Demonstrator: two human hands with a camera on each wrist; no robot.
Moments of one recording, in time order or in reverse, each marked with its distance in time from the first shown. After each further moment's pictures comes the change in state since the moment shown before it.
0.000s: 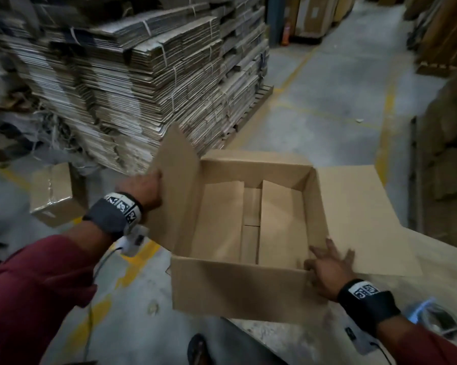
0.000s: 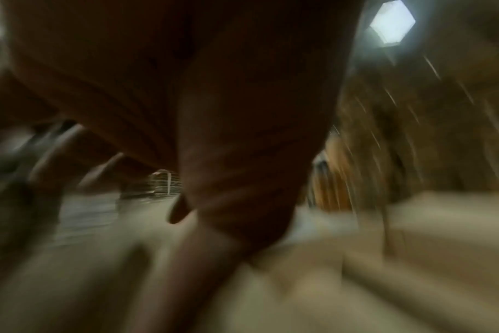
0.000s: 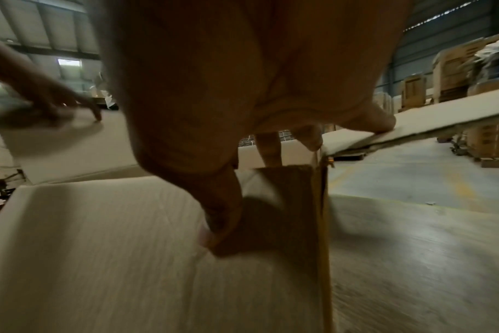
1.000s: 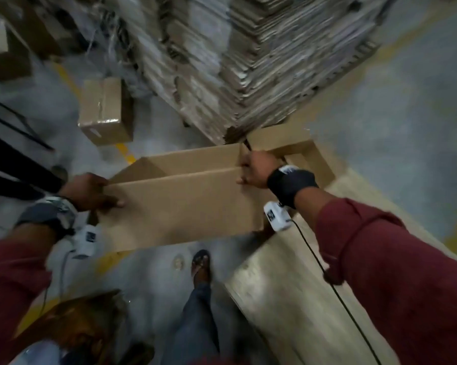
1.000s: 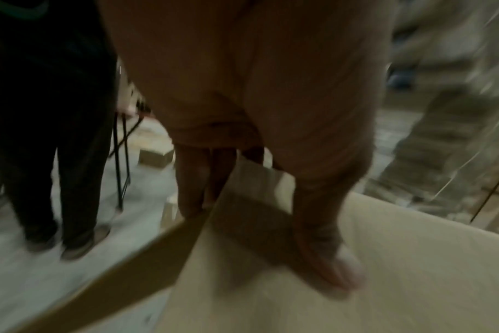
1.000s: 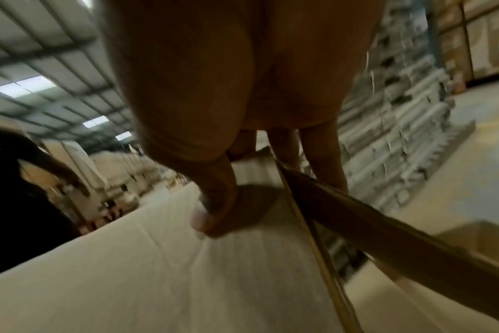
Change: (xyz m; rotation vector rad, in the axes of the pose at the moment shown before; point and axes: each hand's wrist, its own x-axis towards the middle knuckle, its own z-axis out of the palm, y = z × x) left_hand 0.114 -0.334 0.240 -0.601 -0.277 -0.351; right_hand 0.341 -0.402 -0.220 0.060 0.066 -0.549
